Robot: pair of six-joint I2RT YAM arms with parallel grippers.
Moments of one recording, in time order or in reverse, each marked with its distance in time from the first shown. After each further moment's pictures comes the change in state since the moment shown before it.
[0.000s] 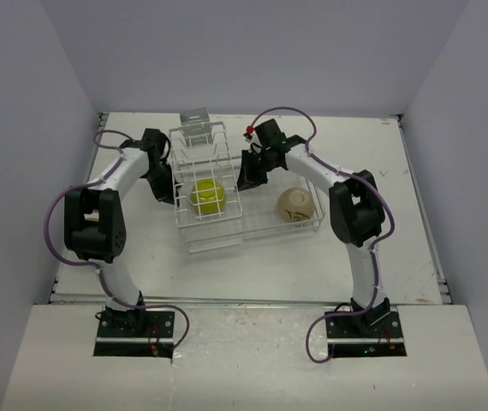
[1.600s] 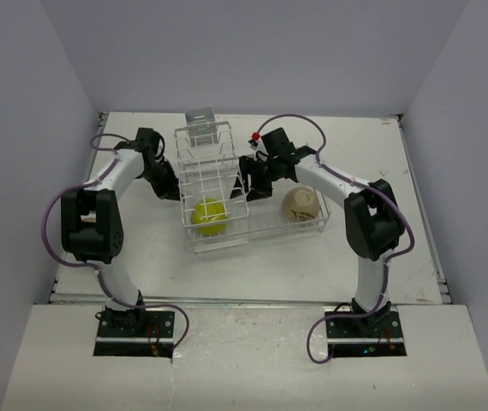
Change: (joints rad) left arm 0.044 -0.002 -0.010 0.076 0.159 -0.033; right arm 0.013 -0.174 -0.232 0.104 -0.006 0.045
